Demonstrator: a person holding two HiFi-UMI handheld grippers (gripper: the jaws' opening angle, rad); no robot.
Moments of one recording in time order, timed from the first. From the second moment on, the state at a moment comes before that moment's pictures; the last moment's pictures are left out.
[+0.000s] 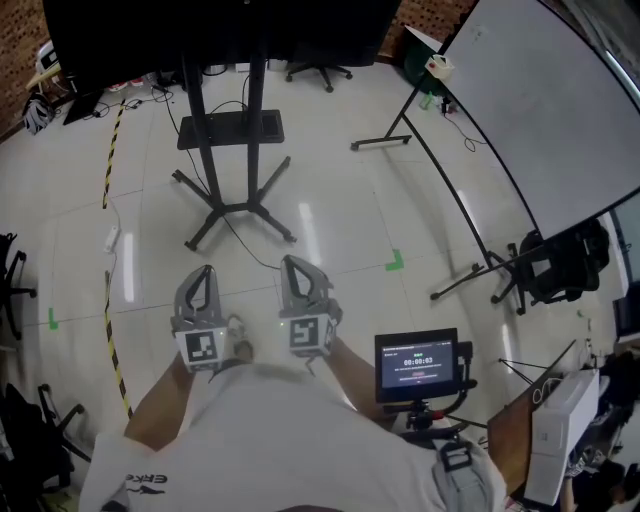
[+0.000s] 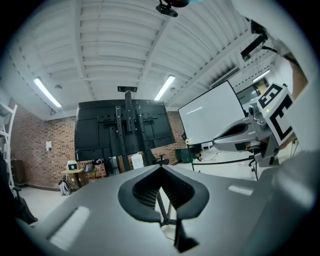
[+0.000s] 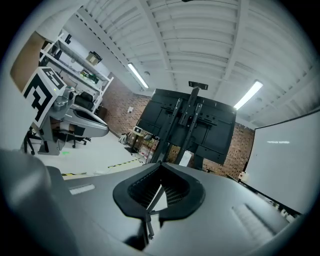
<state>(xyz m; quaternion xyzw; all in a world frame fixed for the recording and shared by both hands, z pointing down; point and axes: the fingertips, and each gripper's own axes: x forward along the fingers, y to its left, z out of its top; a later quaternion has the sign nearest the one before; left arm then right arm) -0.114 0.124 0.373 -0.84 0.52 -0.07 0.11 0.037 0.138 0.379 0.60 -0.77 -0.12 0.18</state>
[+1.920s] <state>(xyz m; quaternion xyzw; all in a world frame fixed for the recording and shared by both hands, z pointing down) -0.074 -0.246 0.425 -0.82 0.57 -0.08 -0.04 0.082 -0.231 0.425 0.60 -0.79 0.06 0.13</state>
